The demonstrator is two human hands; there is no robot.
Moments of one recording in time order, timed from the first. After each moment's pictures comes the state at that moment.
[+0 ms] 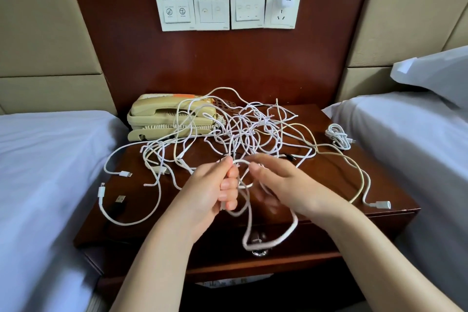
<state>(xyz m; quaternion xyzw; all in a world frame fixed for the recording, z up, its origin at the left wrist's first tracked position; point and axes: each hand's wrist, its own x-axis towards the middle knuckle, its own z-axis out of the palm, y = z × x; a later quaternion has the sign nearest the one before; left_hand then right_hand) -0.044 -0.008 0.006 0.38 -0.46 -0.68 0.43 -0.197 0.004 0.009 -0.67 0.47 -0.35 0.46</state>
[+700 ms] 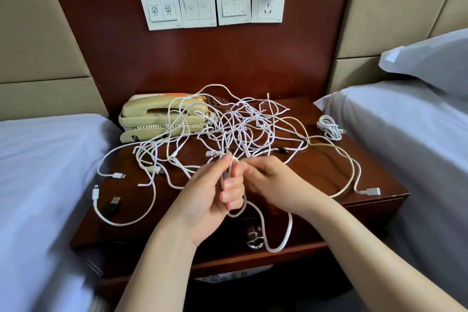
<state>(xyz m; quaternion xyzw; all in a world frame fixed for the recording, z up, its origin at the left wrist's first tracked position) -0.051 0.006 0.010 0.27 -0.40 -0.77 0.43 -0.197 -0.003 -0.008 -0.74 0.46 -0.36 0.34</state>
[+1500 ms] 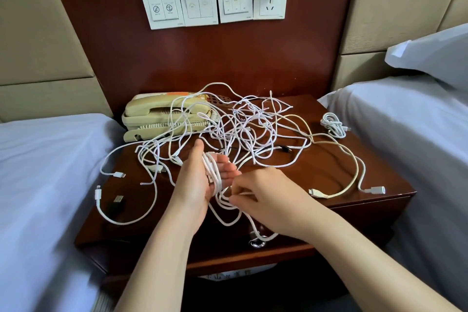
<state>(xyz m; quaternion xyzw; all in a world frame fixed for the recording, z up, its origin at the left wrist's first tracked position) -0.052 -0.022 0.002 0.43 -0.37 -0.65 0.50 -0.180 0.022 0.005 -0.83 0.50 -0.20 0.11</state>
